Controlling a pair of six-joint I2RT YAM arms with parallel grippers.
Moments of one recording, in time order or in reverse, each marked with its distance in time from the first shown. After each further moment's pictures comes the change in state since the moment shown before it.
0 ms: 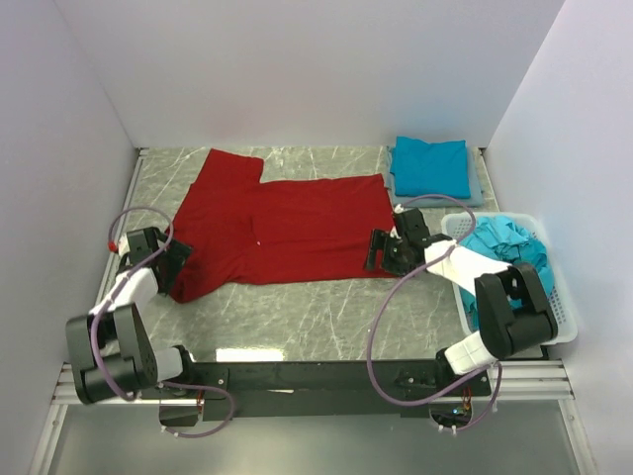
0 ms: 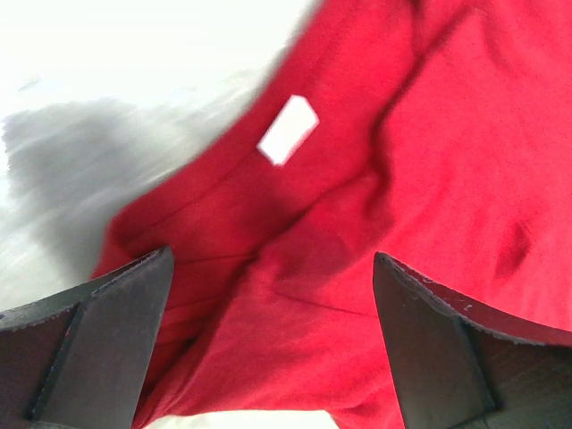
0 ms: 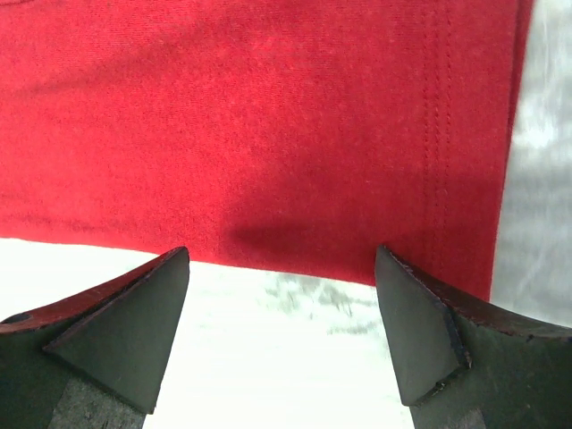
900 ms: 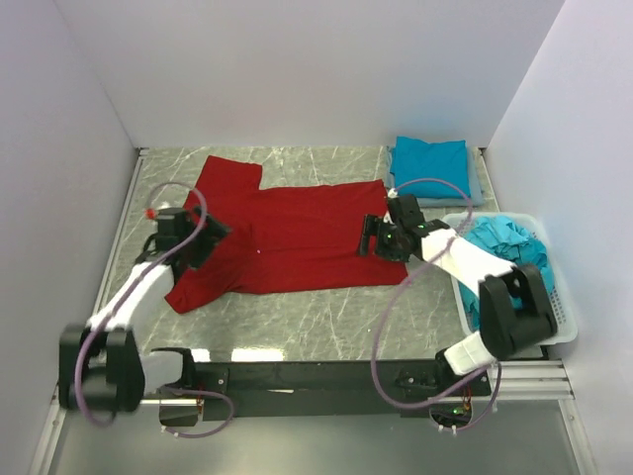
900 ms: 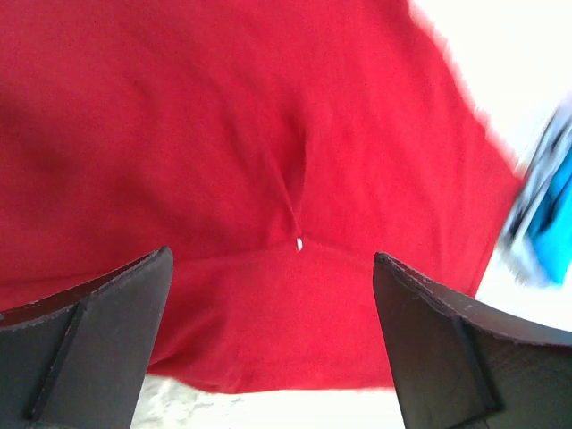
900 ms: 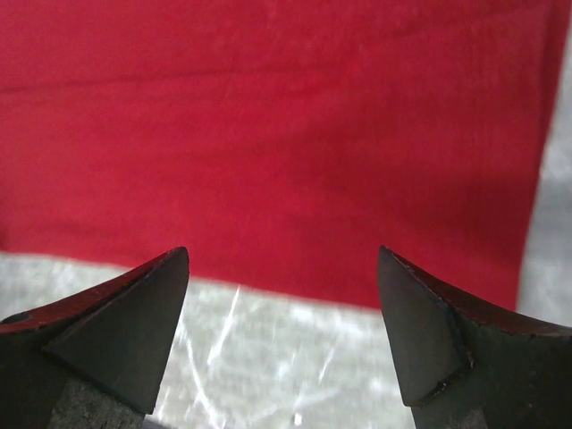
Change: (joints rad) left arm -0.268 -0.192 0.087 -0.071 0.046 -0.074; right arm 0.049 -0.084 0.107 -0.106 0.016 0.016
